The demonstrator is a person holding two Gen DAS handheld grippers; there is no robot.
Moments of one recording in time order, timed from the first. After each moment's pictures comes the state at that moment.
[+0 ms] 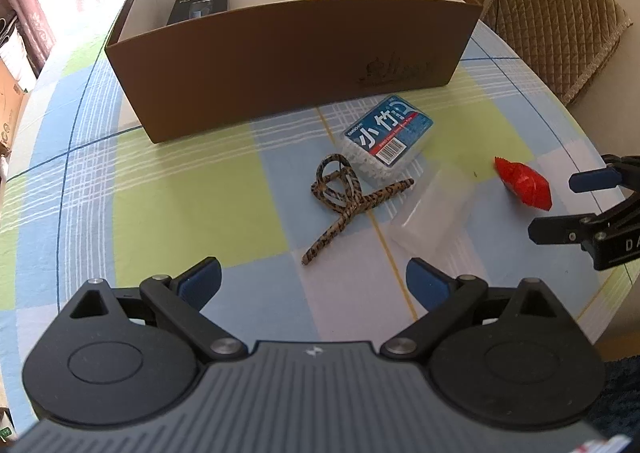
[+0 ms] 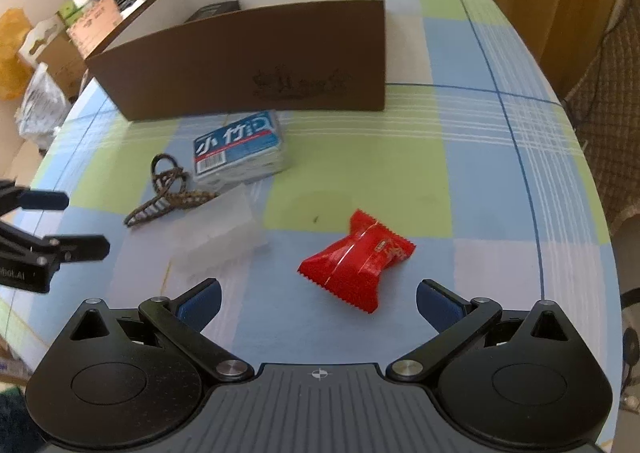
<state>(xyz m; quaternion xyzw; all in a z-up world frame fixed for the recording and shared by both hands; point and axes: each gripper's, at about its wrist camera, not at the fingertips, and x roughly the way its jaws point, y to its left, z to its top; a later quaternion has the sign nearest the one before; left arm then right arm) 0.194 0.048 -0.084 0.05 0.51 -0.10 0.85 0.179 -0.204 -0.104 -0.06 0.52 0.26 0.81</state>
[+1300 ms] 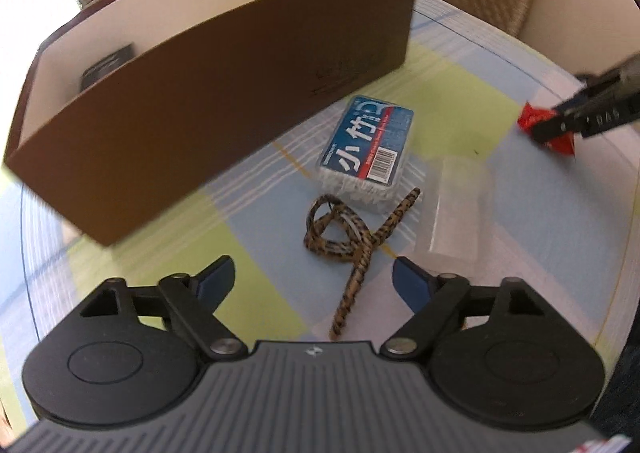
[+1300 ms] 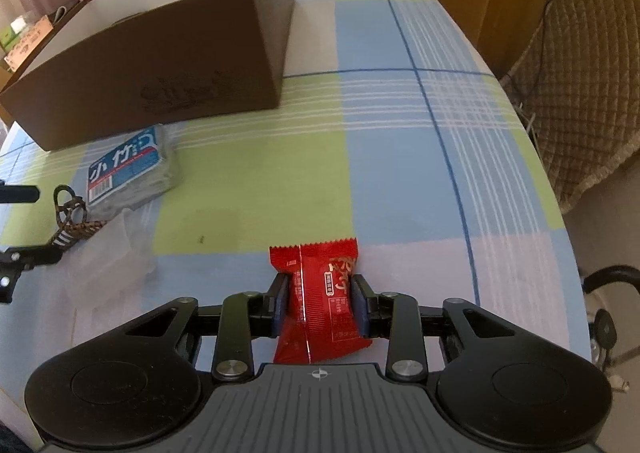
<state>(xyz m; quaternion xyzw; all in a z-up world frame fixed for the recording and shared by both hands) 0.239 0.039 -0.118 0.18 0.46 -0.24 0.84 0.220 -0.239 -0.126 -0.05 0.53 0.18 0.83</state>
